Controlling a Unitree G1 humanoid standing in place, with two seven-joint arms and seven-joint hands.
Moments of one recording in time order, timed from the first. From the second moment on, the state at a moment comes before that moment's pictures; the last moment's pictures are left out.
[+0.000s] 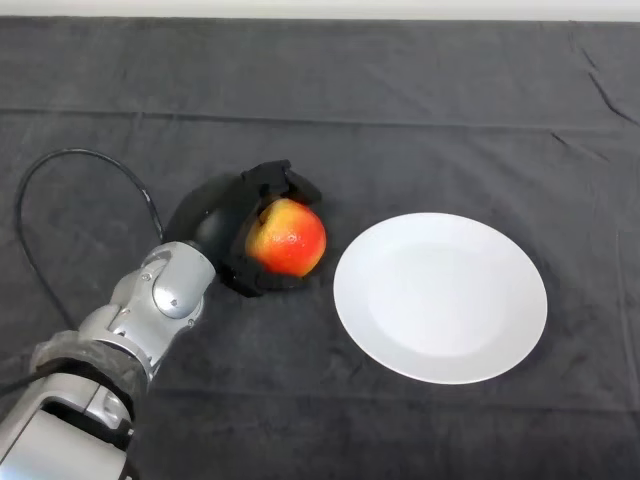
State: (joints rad) left arm -0.81 0.24 -0.38 1.10 0.36 -0.47 0.17; right arm -0.52 -0.61 -1.14 1.19 1.04 0.01 0.34
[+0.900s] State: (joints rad) left arm -0.68 0.24 -0.48 0.54 0.36 -0.33 0.11; right arm -0.52 -0.61 -1.14 1.19 1.04 0.01 0.34
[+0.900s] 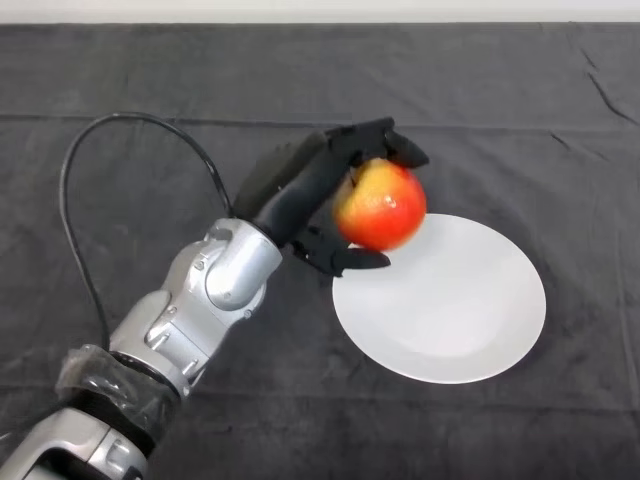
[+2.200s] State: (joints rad) left arm -0.76 0.17 -0.77 0.80 0.23 -0.38 0.12; right arm -0.52 -0.61 -1.14 1.19 1.04 0.01 0.34
